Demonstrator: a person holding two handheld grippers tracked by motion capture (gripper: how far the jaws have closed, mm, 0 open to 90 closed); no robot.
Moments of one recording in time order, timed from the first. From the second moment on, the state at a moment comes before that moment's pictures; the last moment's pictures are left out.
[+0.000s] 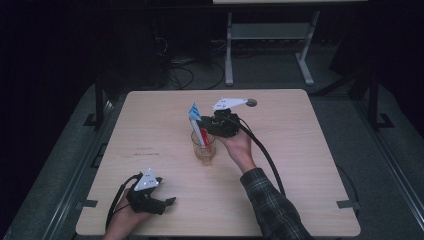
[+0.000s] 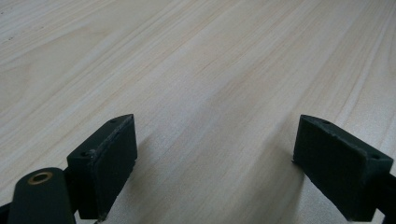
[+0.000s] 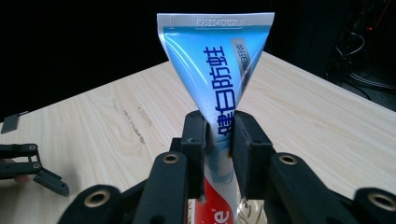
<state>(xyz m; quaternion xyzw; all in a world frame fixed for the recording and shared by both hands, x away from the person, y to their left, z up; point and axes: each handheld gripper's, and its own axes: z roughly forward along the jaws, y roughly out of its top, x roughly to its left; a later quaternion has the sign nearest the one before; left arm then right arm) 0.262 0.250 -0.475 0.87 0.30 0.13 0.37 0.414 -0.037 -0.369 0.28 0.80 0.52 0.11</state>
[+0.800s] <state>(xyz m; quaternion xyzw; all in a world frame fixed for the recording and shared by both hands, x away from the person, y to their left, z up) 0.261 0.249 -0.475 0.87 0.30 0.13 0.37 0.411 -0.061 -0.362 0.30 0.79 0.52 0.13</state>
